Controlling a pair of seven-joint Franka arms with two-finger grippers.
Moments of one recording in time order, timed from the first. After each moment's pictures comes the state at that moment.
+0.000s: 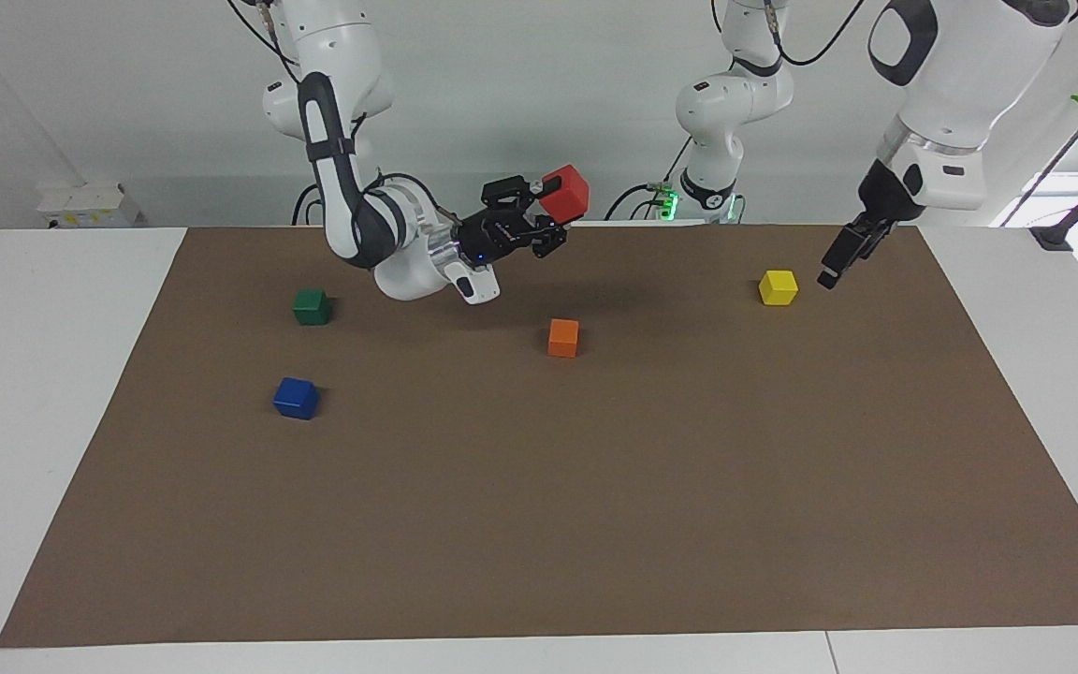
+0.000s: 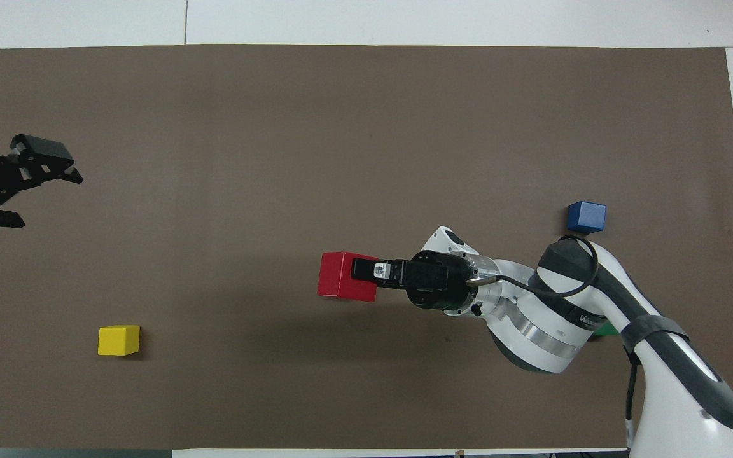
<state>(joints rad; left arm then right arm) 0.31 -0.06 -0.35 -1.70 -0.06 1.69 -0.54 0.45 0.10 -0.02 -2.35 2.37 1.45 -0.96</state>
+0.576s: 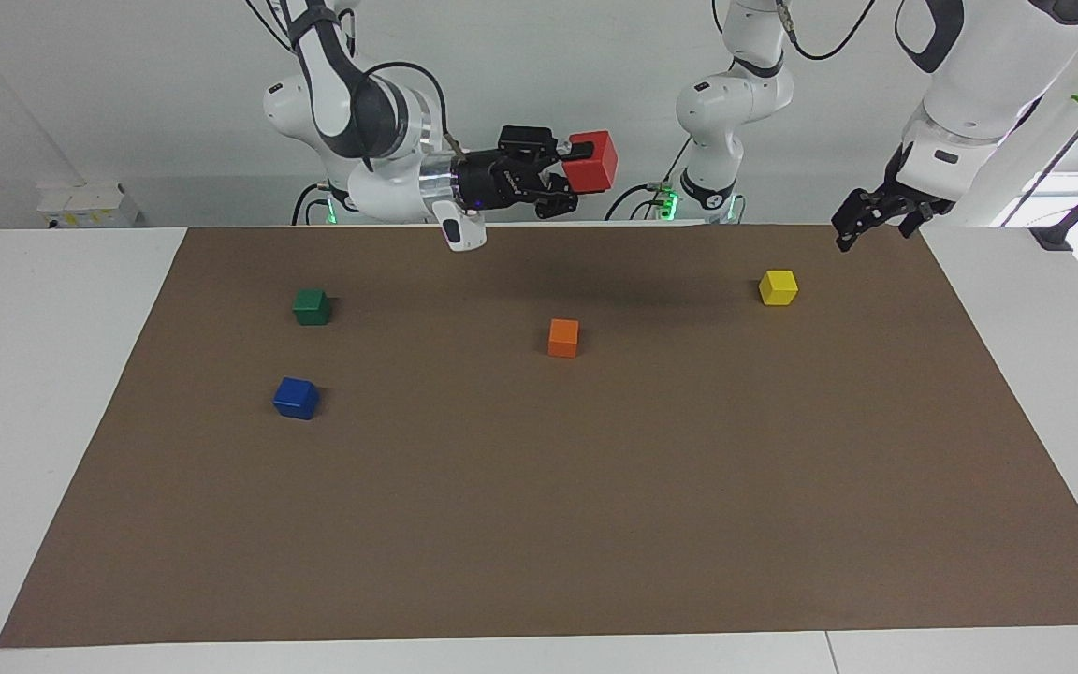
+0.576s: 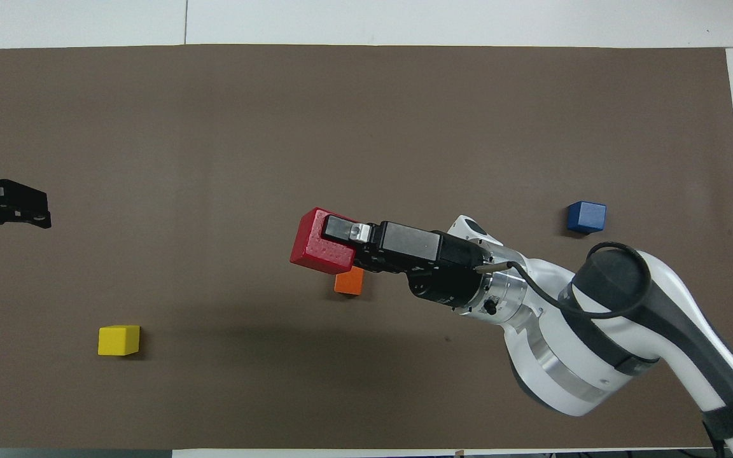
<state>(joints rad) 0.32 -0.05 -0.35 -1.63 0.05 1.49 -0.13 0.55 -0.13 -0.01 -2.17 2.34 2.11 -0.66</state>
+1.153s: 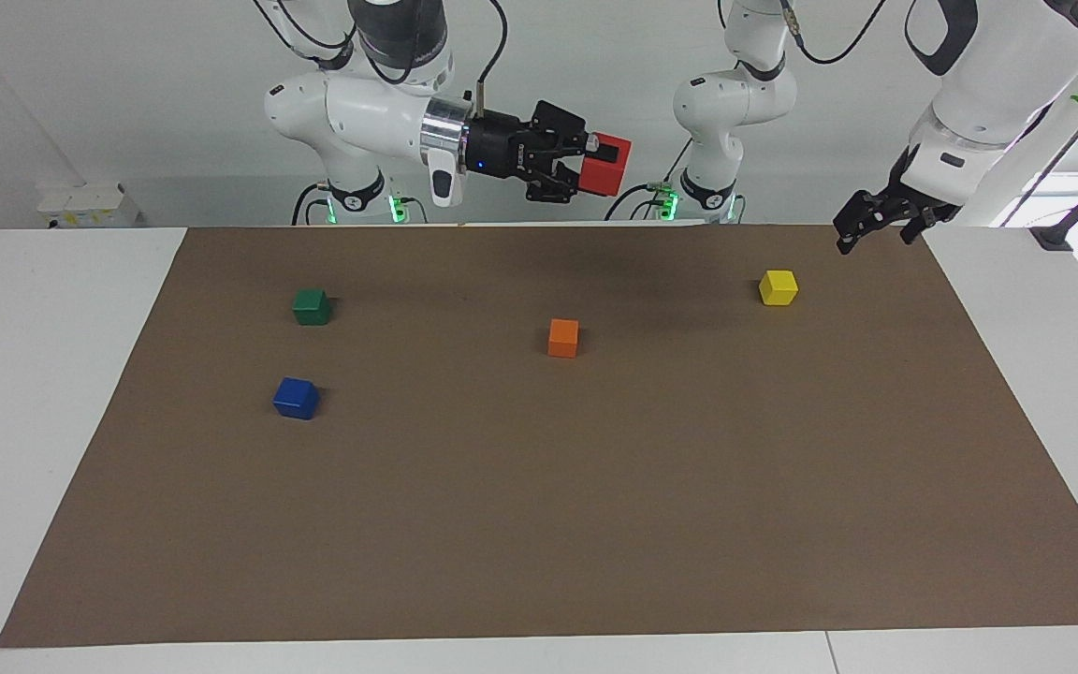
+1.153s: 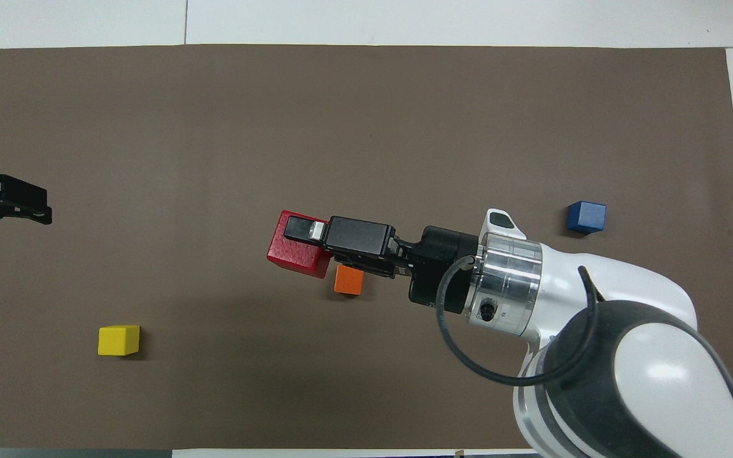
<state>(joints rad) 0.11 -0.01 -0.15 -1.58 0.02 1.47 -0.11 0.60 -0.16 -0.01 -2.06 1.68 2.42 -0.22</state>
